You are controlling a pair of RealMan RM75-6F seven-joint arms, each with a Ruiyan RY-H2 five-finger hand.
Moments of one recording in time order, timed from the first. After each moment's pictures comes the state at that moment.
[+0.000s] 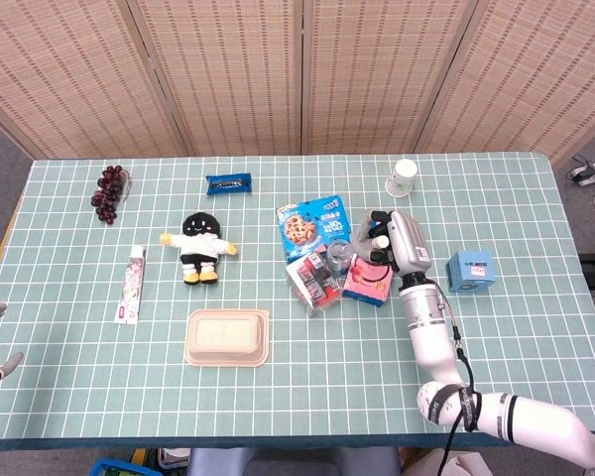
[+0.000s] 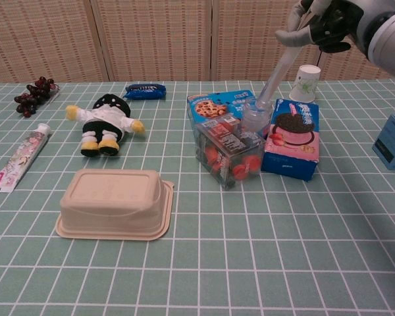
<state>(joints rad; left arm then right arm) -0.03 -1.00 -0.09 -1.67 1.47 1.57 -0.09 0.70 -1.54 0.45 -1.68 -0.89 1.18 -0.06</state>
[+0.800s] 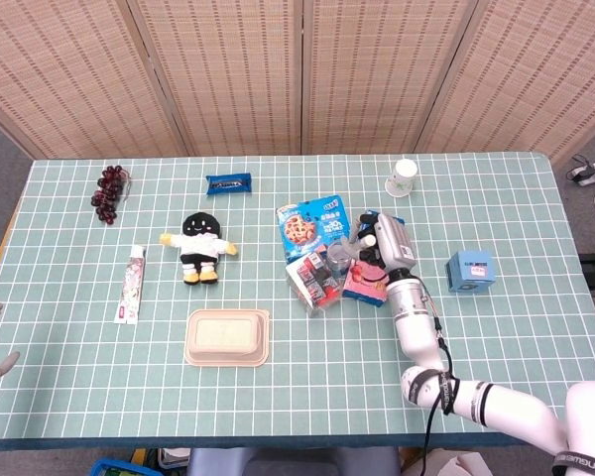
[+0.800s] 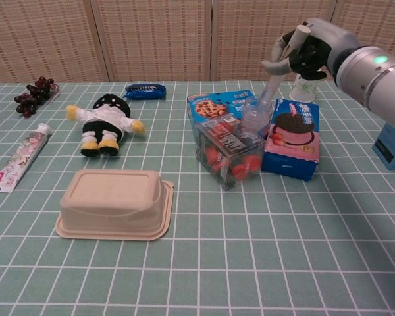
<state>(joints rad) -0.03 -0.99 -0.10 -1.66 1.46 1.57 -0.13 0.75 -1.66 0.45 -1.45 -0.85 1.08 0.00</state>
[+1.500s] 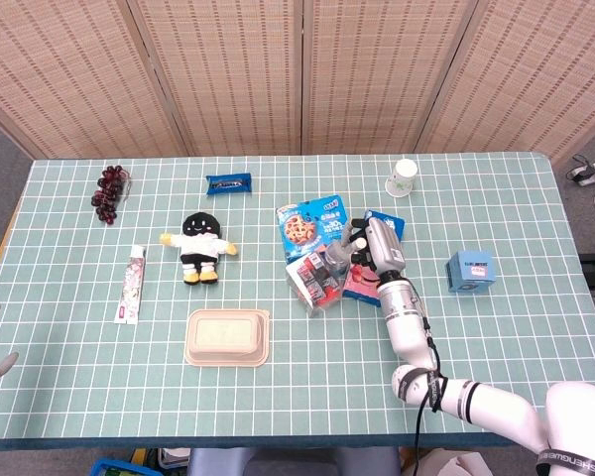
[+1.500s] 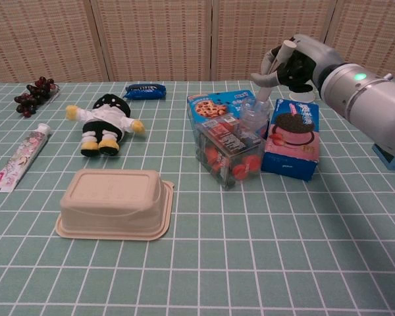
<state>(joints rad) -0.03 -0.98 -0.10 -1.67 1.46 1.58 -0.13 0.77 -1.73 0.45 -1.35 -0.88 1.04 0.06</state>
